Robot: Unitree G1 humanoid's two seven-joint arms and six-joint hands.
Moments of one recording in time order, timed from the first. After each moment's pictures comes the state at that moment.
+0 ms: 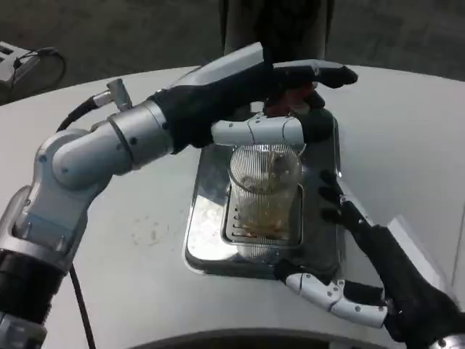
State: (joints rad) left arm -0.97 0.50 -0.18 0.38 0.10 -0.36 -0.67; right arm 0.08 -0.14 0.13 -0.63 -0.45 0.25 0.20
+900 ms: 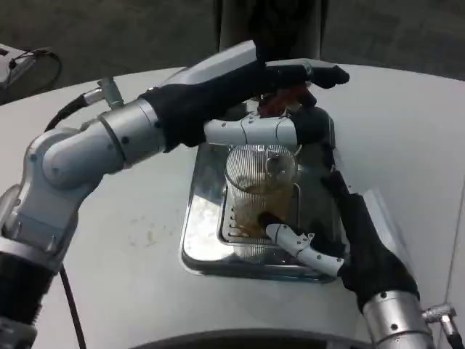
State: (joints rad) left arm -0.96 0.53 -0.17 0.36 0.11 -0.36 -0.66; right arm -0.18 -0.01 0.20 -0.26 -0.52 0.26 -0.08
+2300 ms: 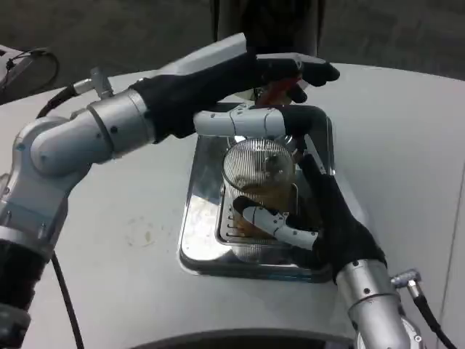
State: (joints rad) left arm -1.01 0.55 -0.17 0.45 0.09 -0.41 -0.69; right arm -0.38 -0.01 0.18 0.00 -0.39 0.17 -0.10
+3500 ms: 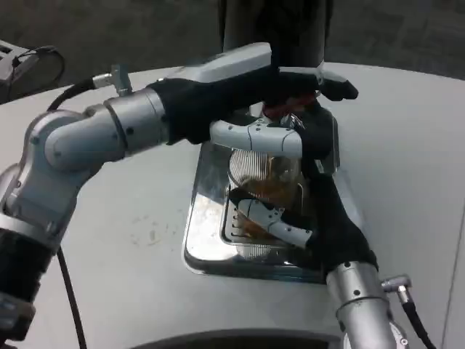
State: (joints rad) left arm -1.04 0.55 -0.21 0.45 0.15 -0.48 -0.71; right arm -0.38 0.04 0.18 0.03 -0.37 0.15 -0.17
